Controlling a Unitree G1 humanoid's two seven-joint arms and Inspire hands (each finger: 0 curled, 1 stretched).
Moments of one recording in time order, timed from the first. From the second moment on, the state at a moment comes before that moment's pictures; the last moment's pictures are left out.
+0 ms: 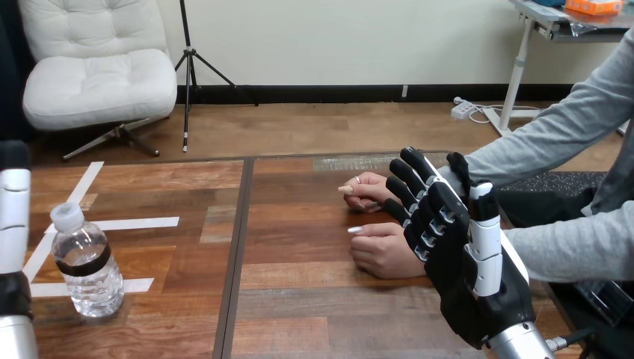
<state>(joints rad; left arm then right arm) 0.14 0.12 0.40 -0.12 -0.02 -0.34 0.08 0.22 -0.08 0.00 -0.21 0.34 -0.05 0.41</state>
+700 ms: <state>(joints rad) 0.14 0.15 0.38 -0.11 0.00 -0.28 0.05 0.22 -0.08 0.00 -0.21 0.34 -0.05 0.41</state>
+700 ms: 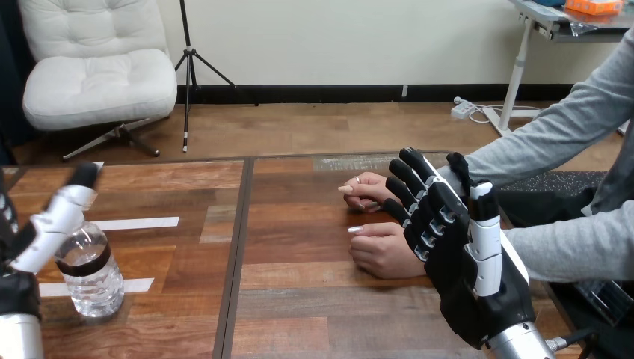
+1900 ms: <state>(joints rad) 0.14 0.16 0.35 -0.09 0.01 -0.18 0.03 0.22 -0.08 0.00 -0.21 0.34 -0.05 0.41</state>
